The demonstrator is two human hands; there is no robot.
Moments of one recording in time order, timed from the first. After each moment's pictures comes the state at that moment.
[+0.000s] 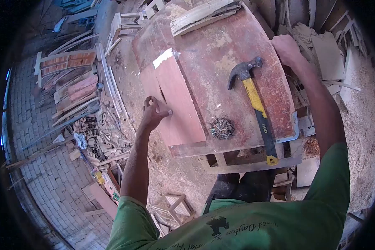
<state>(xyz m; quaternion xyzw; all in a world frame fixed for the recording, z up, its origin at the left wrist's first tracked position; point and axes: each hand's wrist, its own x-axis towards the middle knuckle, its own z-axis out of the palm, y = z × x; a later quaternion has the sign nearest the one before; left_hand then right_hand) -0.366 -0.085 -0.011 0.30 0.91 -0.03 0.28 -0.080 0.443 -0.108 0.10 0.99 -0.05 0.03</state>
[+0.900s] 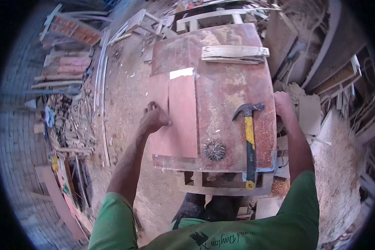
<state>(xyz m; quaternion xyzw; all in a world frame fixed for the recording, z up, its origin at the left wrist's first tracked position) -0.346 -0.072 -0.004 0.24 0.94 -0.01 0.23 -0.082 0.443 -0.104 0.12 0.99 -0.02 0.04</state>
